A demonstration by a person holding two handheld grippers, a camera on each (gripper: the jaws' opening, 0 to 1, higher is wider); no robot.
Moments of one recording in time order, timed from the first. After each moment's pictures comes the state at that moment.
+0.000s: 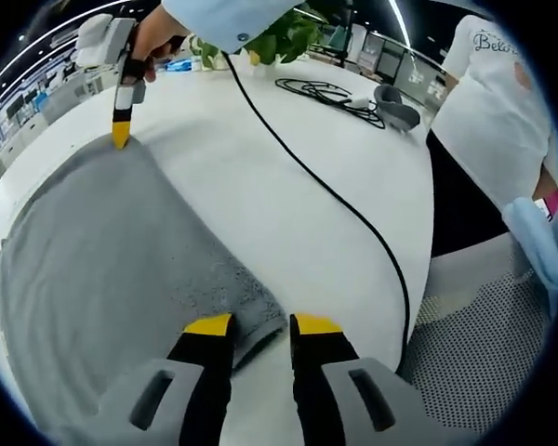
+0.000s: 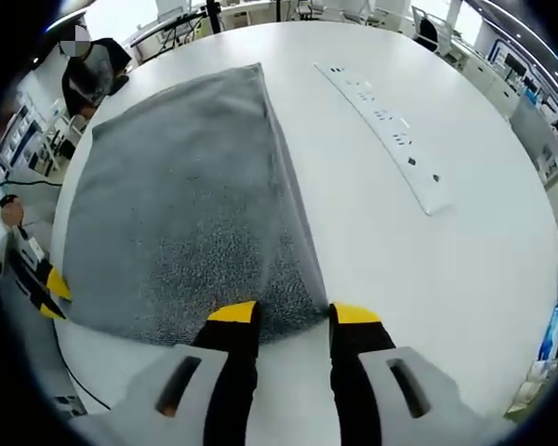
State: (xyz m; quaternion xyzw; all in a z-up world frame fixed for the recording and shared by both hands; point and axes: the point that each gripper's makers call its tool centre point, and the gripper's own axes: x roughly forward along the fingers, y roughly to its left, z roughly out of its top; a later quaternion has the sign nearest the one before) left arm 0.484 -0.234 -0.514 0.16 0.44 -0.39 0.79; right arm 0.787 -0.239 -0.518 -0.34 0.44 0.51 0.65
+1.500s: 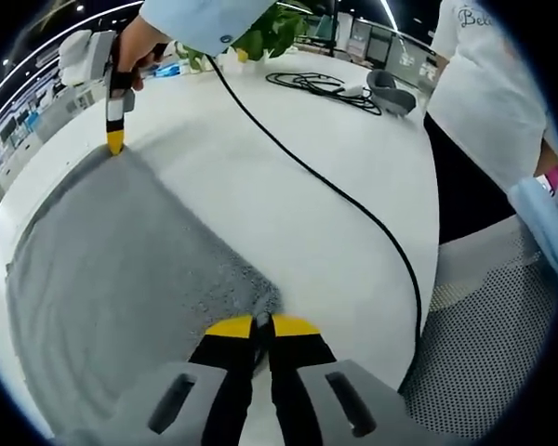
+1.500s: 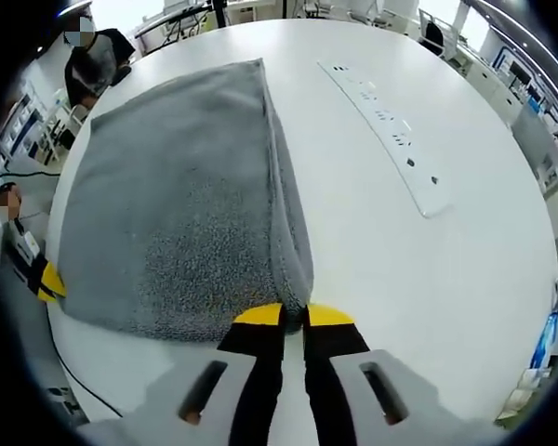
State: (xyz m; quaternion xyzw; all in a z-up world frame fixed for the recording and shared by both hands) left arm 0.489 -0.234 -0.514 0.20 0.43 -0.38 0.79; right arm 0.792 -0.244 -0.519 -0.36 0.44 0.51 0.65
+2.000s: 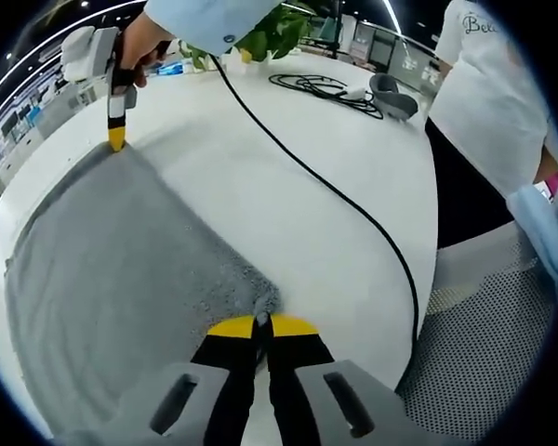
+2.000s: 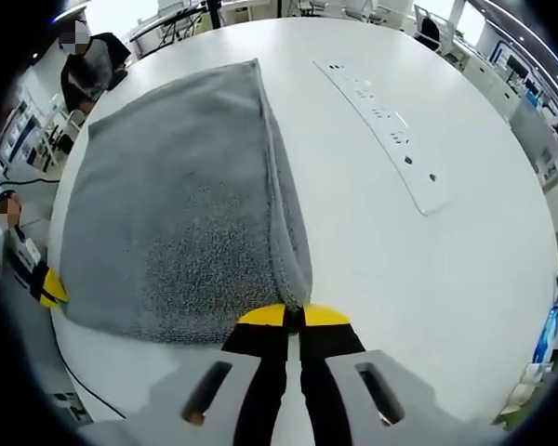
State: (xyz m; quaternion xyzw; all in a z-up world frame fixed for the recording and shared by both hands) left arm 0.490 -0.233 -0.512 0.18 0.44 -0.38 0.79; right arm 0.793 -0.244 -0.516 -0.35 0.45 0.51 0.65
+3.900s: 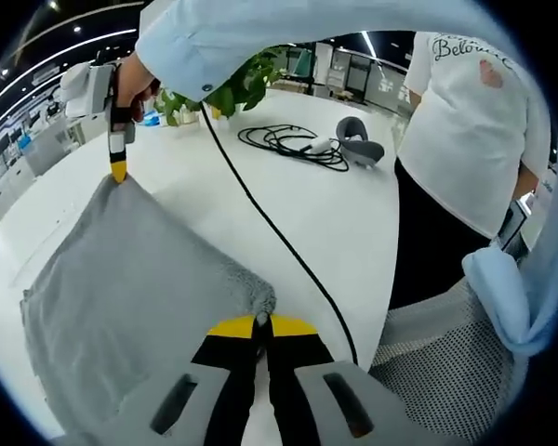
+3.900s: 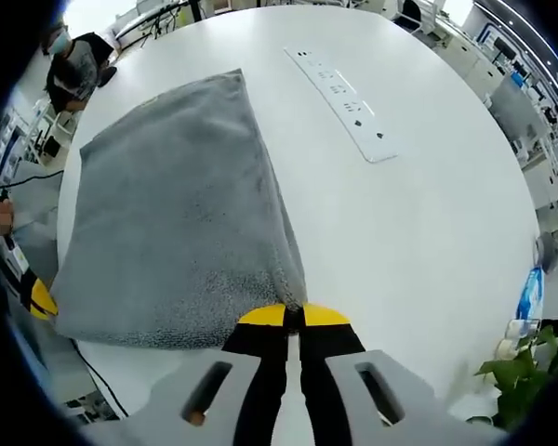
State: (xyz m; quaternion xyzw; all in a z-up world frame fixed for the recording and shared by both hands) left arm 0.491 -0.300 -0.436 0.15 0.36 -0.43 0.82; right arm 0.790 -0.318 -0.462 -0.37 0.49 0.45 0.65
